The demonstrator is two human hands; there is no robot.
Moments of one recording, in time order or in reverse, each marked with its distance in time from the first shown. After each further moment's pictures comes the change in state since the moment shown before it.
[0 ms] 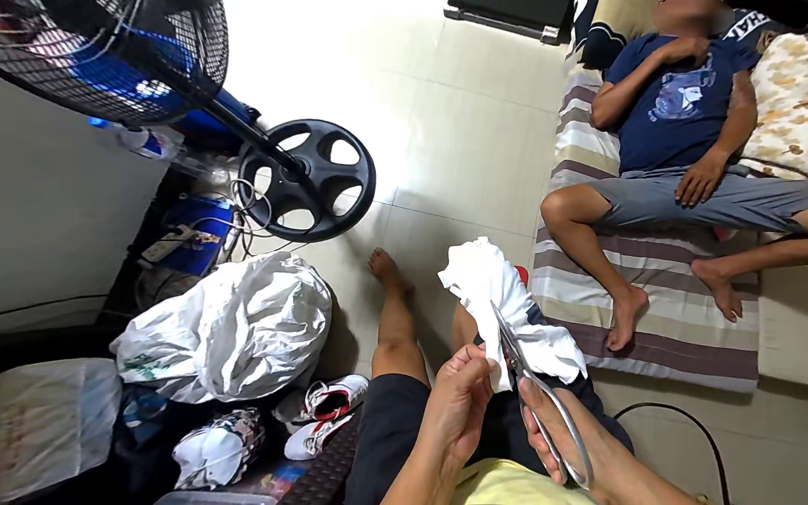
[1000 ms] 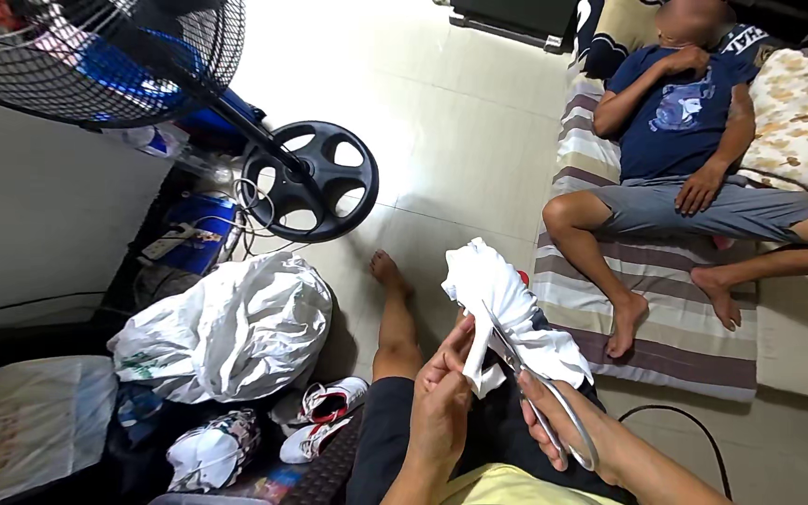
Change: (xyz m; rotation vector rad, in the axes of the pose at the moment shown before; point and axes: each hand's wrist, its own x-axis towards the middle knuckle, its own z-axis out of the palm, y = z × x) left_hand 0.014 -0.003 -0.035 0.106 -0.252 0.476; right_hand 0.006 -0.017 -0.008 -0.125 -0.094 0.019
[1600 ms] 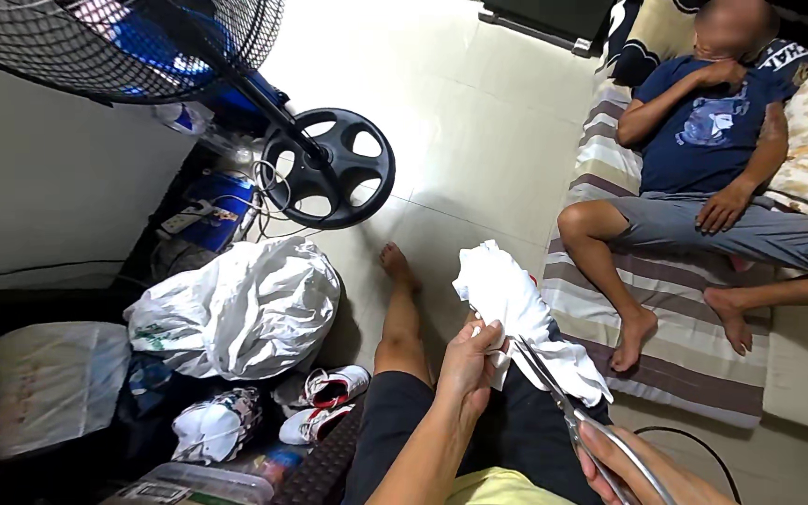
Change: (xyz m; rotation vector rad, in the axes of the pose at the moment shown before) left_hand 0.054 0.010 0.040 -0.025 0.492 -0.546; right_hand -0.038 0.011 -0.034 -0.205 -0.057 0.004
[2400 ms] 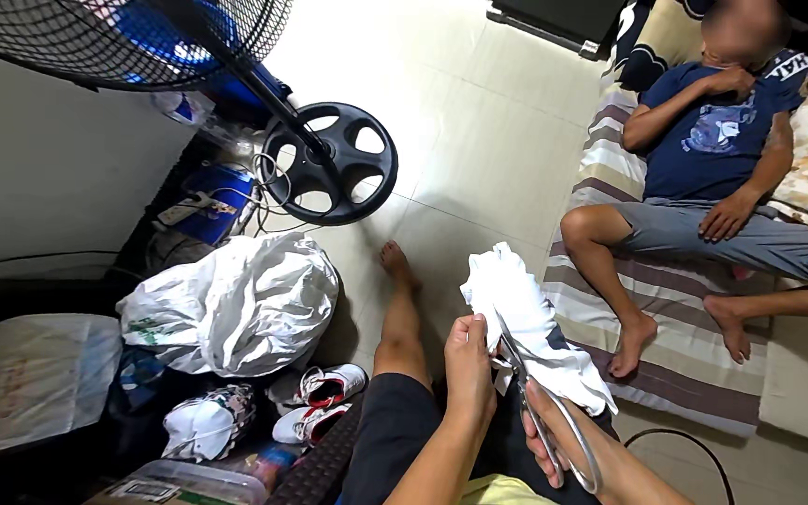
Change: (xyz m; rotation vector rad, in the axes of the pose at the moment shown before) left_hand 0.008 -0.012 0.003 0.061 0.079 0.341; right_hand 0.055 -0.032 0.033 0.183 0.040 0.034
